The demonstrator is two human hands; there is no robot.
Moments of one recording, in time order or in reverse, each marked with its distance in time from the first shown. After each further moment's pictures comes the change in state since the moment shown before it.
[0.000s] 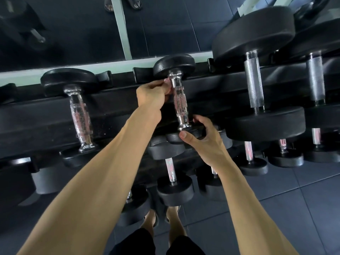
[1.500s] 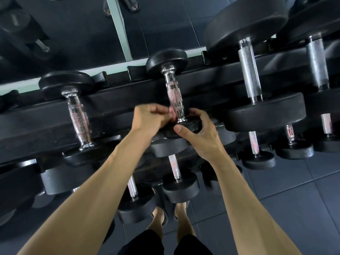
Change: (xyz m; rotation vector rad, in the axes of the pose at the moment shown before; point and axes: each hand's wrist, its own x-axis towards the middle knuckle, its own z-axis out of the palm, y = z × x) left_hand -0.047 -0.033 -0.031 0.358 -0.159 0.079; right_hand 0.006 0.011 0.009 0.125 0.058 -0.110
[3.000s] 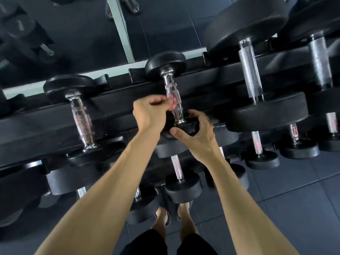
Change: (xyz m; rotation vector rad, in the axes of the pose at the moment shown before) left_hand -0.002 0.012 0.013 0.015 0.194 0.122; right_hand -0.010 -0.014 0.009 -0.064 0.054 0.003
